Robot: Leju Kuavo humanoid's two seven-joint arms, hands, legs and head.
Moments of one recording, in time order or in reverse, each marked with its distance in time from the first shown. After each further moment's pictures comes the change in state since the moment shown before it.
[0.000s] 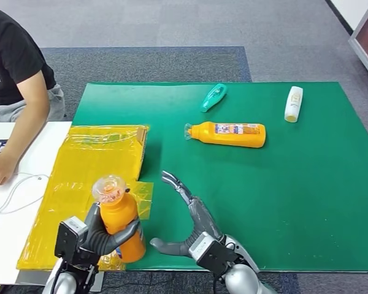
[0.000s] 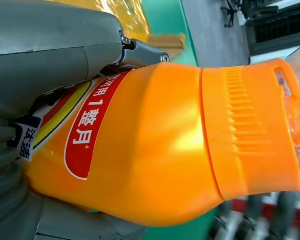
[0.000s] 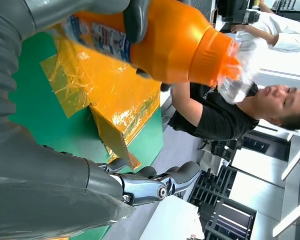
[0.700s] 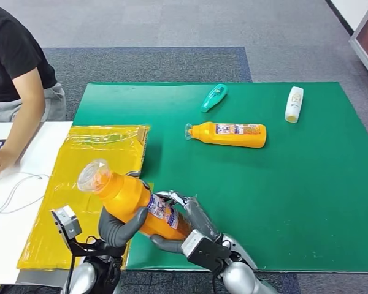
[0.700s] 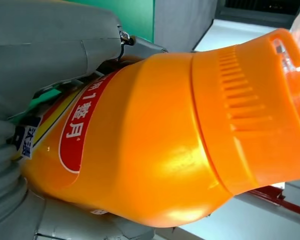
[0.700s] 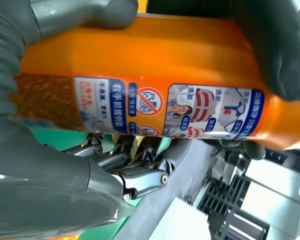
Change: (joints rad) left arm -0.067 -0.146 -0.084 0.000 0.280 -0.043 -0.066; right arm -0.021 0.004 0.006 0.049 0.025 0.028 0.017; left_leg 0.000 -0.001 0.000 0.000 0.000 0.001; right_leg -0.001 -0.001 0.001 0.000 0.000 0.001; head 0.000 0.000
